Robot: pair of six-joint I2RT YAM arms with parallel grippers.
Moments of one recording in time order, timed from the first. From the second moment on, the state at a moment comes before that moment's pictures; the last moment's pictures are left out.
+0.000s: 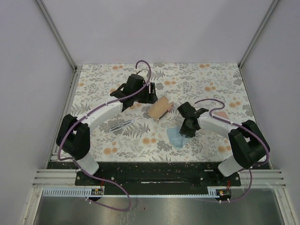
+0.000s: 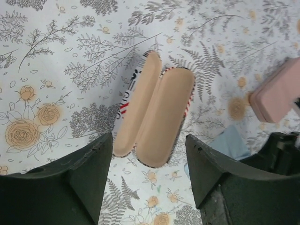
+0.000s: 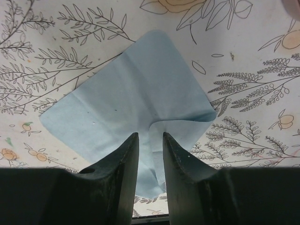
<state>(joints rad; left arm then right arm) -0.57 1.70 1.29 -0.25 0.07 -0.40 0.57 1.54 0.87 -0.62 0.16 0.97</state>
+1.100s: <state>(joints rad) -0.95 1.44 0.94 -0.29 0.07 -0.44 0.57 1.35 0.76 -0.67 0.10 0.90</state>
